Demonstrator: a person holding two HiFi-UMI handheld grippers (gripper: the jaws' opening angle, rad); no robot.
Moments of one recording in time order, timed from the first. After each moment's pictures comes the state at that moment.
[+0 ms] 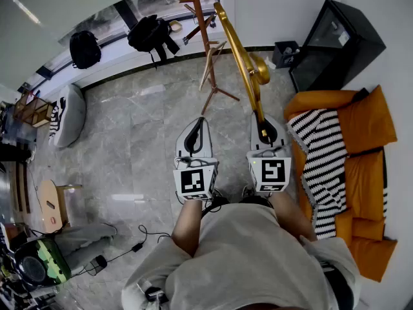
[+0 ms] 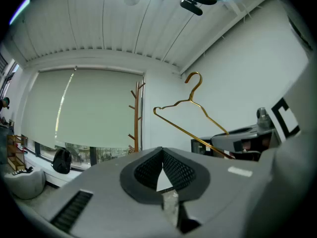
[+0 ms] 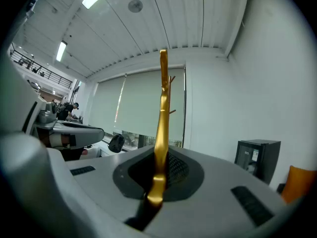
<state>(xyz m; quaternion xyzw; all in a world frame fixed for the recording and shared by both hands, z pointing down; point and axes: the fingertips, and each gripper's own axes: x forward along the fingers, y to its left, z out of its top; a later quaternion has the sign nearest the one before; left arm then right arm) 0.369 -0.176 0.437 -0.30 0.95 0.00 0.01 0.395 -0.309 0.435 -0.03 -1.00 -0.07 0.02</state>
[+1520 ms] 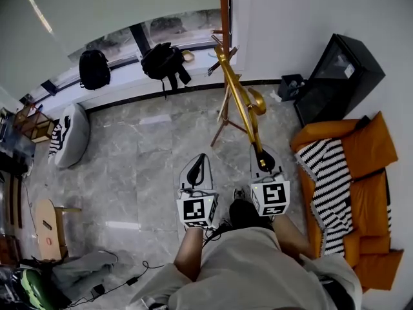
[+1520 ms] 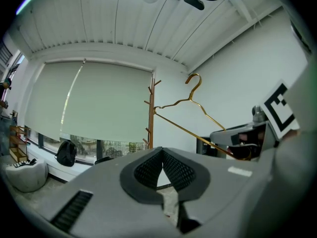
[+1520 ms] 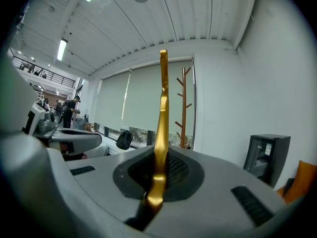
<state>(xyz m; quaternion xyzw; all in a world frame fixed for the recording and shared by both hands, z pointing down) 0.341 -0.043 0.475 -0.30 0.95 0.02 -0.03 0.356 -0.185 0.456 -0.05 -1.00 -0.06 0.05</state>
